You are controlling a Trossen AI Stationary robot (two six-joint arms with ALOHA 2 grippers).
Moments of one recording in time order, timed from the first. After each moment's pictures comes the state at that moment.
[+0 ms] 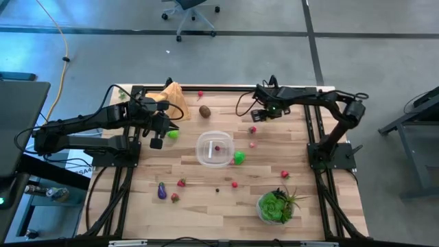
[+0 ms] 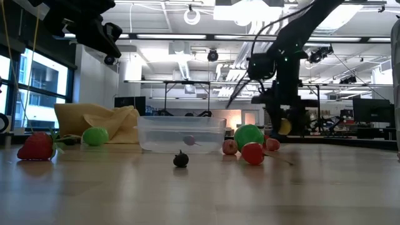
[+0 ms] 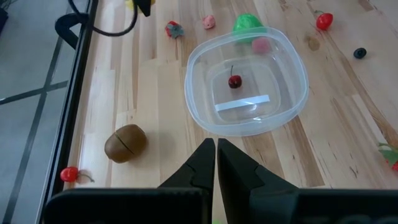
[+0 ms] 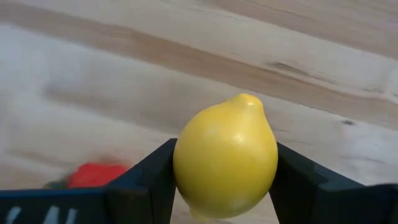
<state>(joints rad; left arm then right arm) 0.43 0.81 0.75 -0.65 0.14 0.49 -0.58 1.67 1.03 -0.76 0.07 0.68</state>
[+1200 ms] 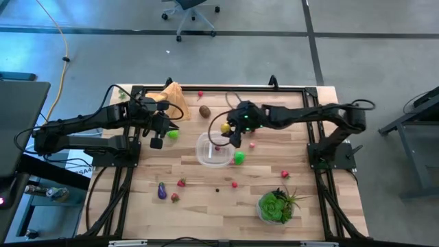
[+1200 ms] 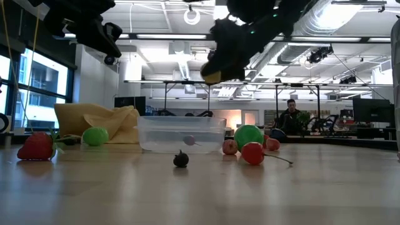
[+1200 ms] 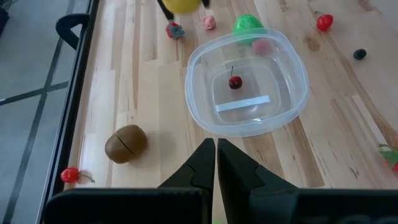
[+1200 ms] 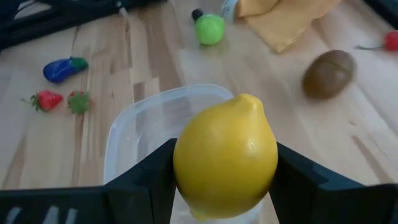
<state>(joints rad) 0.43 0.81 0.75 -0.65 0.14 0.49 -0.19 1.63 1.10 -0.15 -0.13 0.14</state>
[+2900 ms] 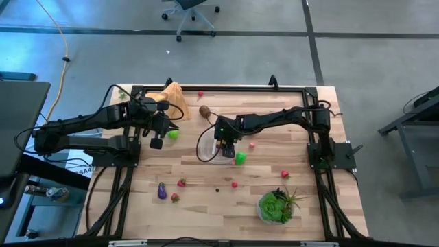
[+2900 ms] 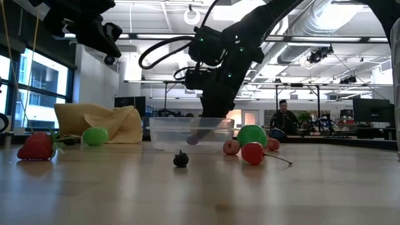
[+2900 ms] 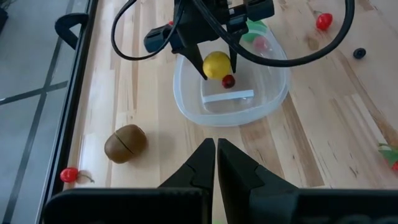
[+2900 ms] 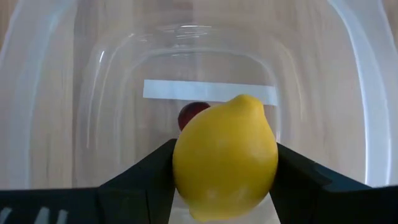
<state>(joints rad) 0.43 0.81 0.75 -0.65 0.14 0.49 -0.14 2.01 1.34 -0.41 -0.10 -0.06</state>
